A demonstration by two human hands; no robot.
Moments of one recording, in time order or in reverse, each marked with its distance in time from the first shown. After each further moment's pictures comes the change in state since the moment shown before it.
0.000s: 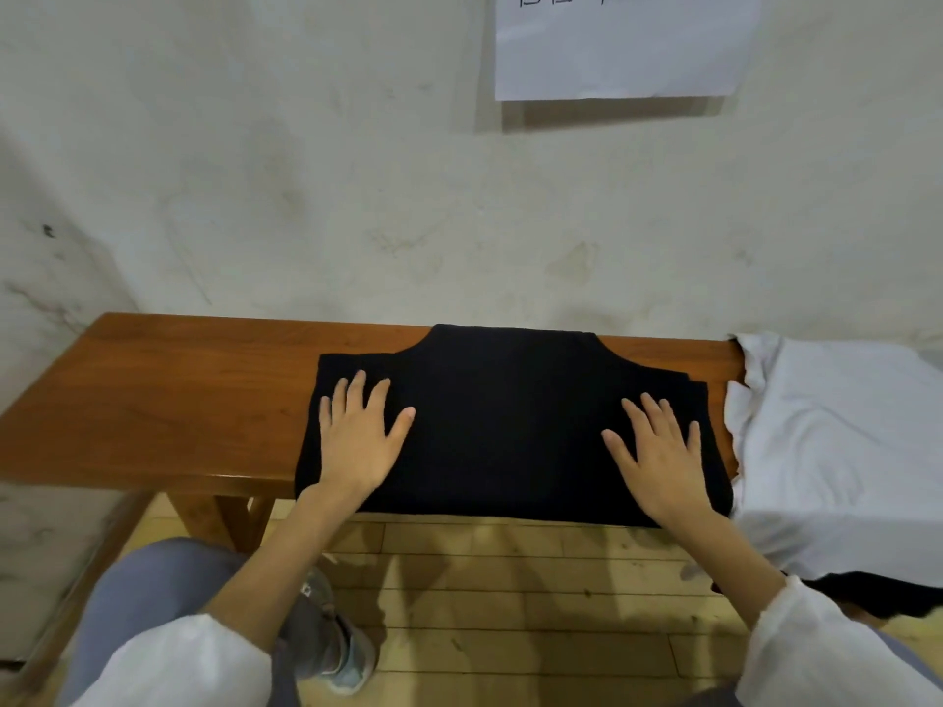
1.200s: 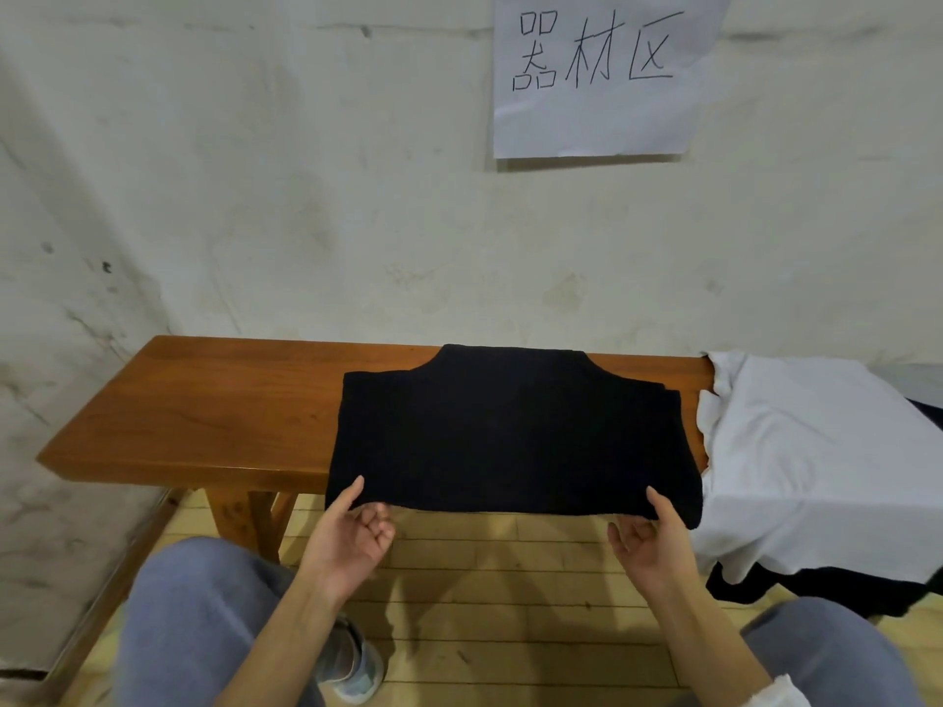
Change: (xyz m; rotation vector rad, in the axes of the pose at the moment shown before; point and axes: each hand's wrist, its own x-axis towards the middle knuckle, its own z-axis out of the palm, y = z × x) left_hand -0.106 -0.033 -0.006 -2.160 -0.401 -0.771; right_hand -0.096 -0.018 -0.004 1.951 0.031 0.882
